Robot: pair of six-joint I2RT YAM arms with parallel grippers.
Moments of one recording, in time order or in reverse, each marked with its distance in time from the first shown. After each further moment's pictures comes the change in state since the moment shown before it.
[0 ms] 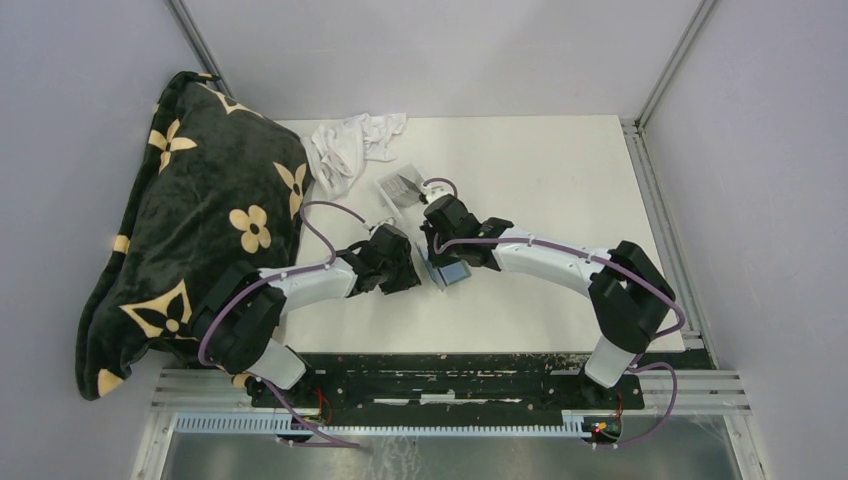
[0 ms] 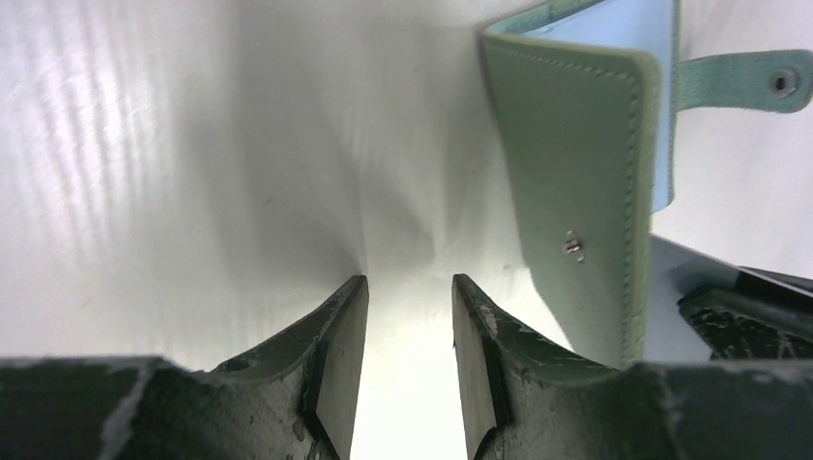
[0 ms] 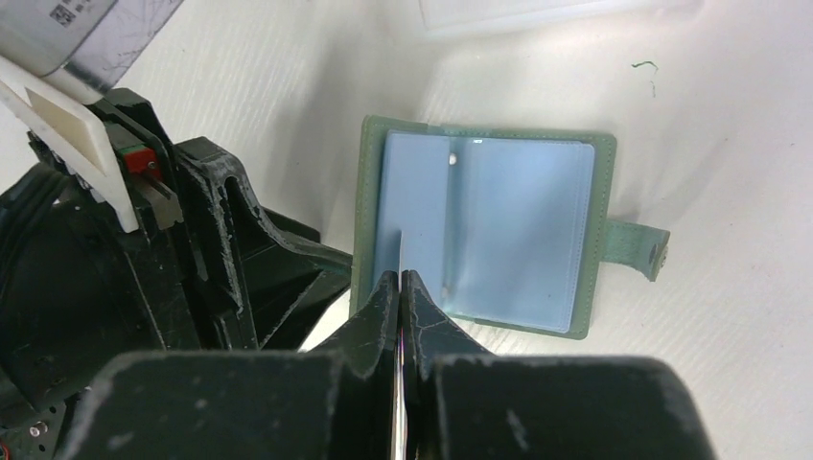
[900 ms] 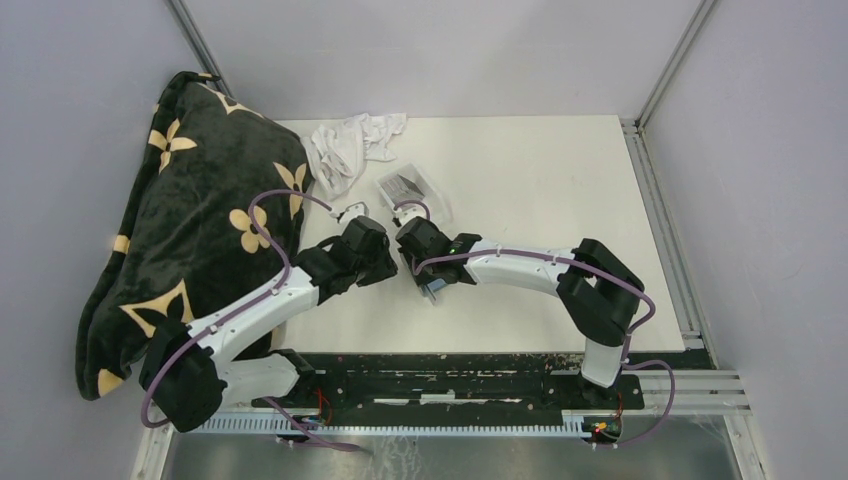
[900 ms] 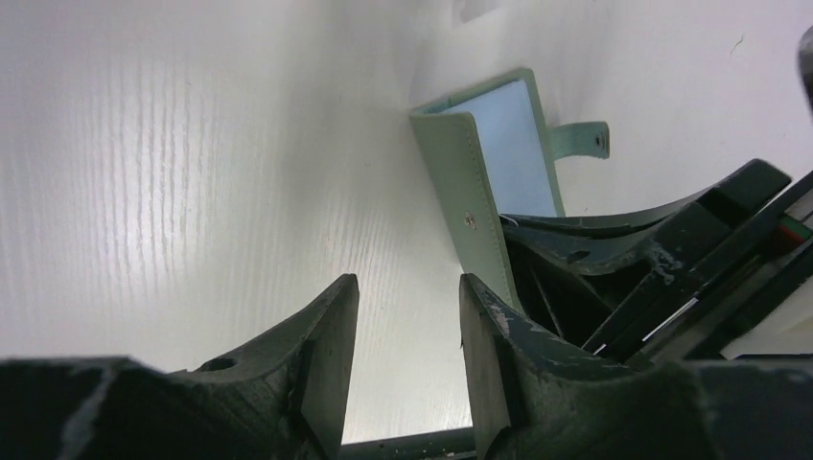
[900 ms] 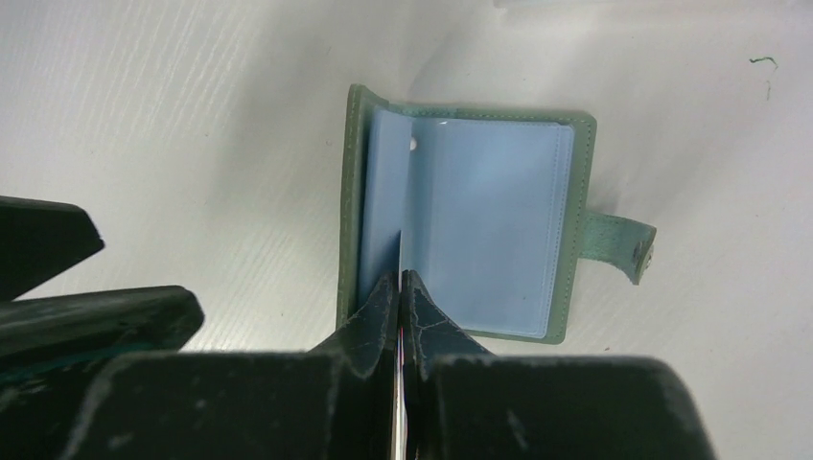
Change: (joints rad) left arm 0.000 -0.352 0.082 -0.387 -0.194 -0.003; right arm 0.135 0.128 0.057 0.000 0.108 -0.036
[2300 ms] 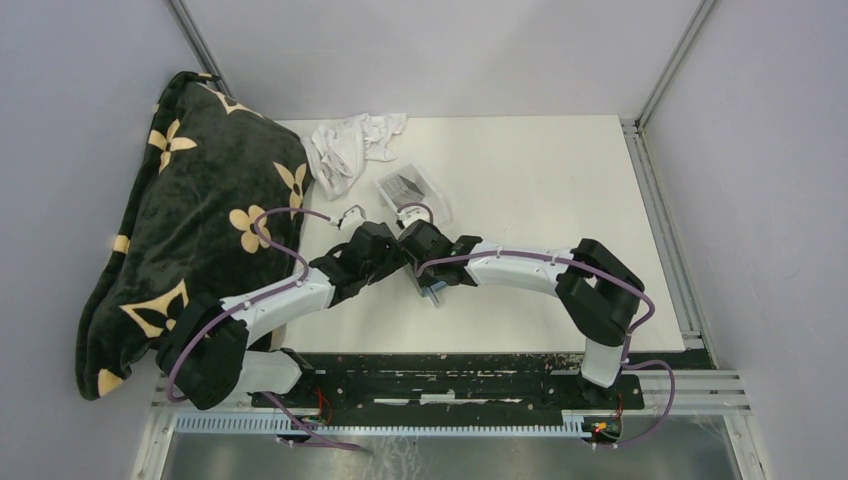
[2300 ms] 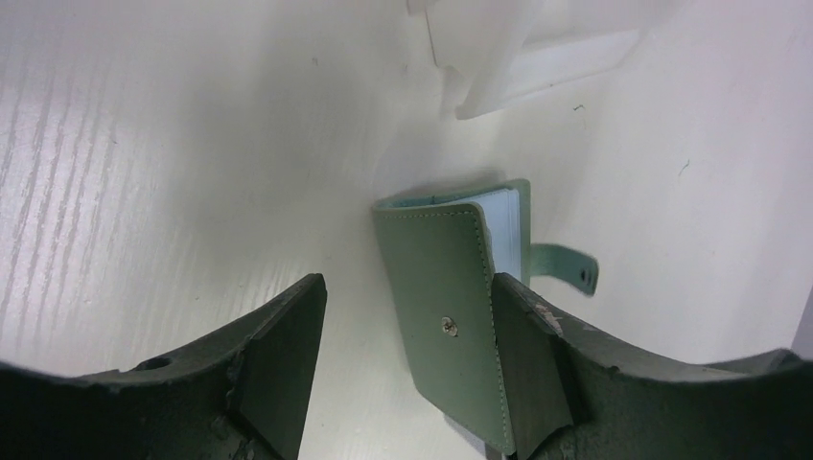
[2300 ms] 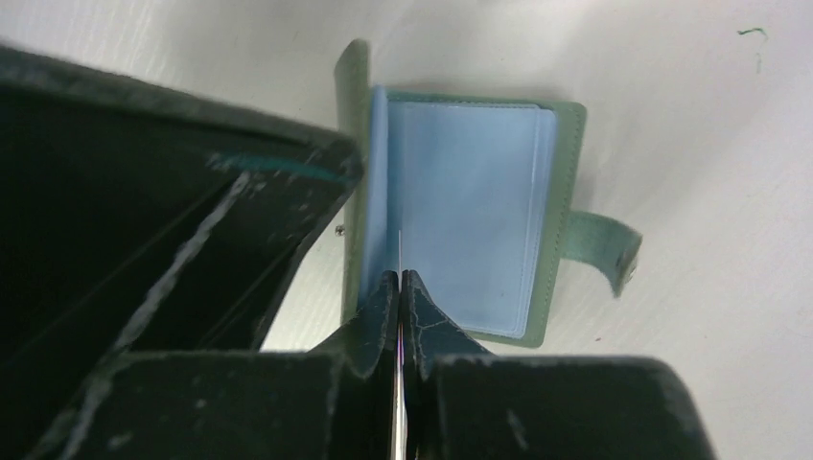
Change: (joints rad) left arm 0.023 0.116 -0.145 0.385 -0.069 -0.163; right arm -0.003 0.000 -0.027 0.001 0.027 0.016
